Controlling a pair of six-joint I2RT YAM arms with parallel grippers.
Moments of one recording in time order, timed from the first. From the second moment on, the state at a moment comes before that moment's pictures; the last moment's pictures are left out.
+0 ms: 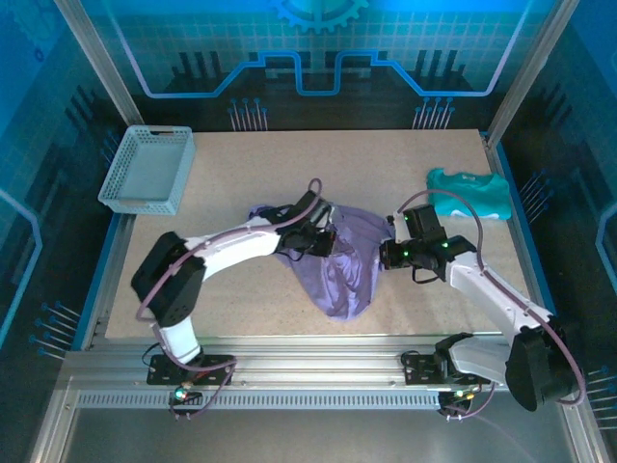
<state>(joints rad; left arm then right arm) -0.71 1.71 1.19 -0.44 0.16 -0.47 0.34 1.15 0.75 -0.57 -0.21 0.26</state>
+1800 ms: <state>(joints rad) -0.49 1.21 1.19 -0.21 0.47 -0.52 0.15 1.04 1.35 -0.78 -0.07 0.10</state>
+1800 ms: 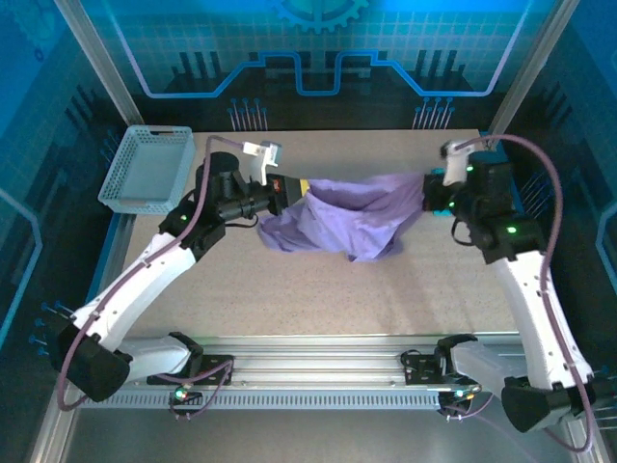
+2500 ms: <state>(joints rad) -0.34 1.28 0.97 -0.39 0.20 -0.61 0.46 1.62 1.64 -0.72 -0.36 0.11</state>
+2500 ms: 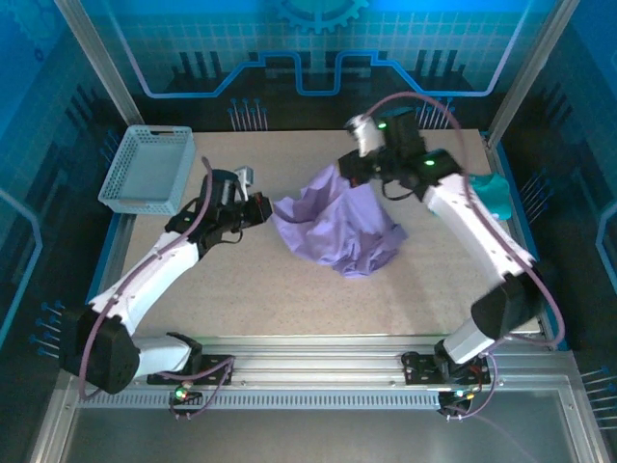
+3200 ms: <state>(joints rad) -0.47 1.40 0.77 -0.24 0.12 -0.49 0.53 2.01 1.86 -0.70 -0.44 0.17</state>
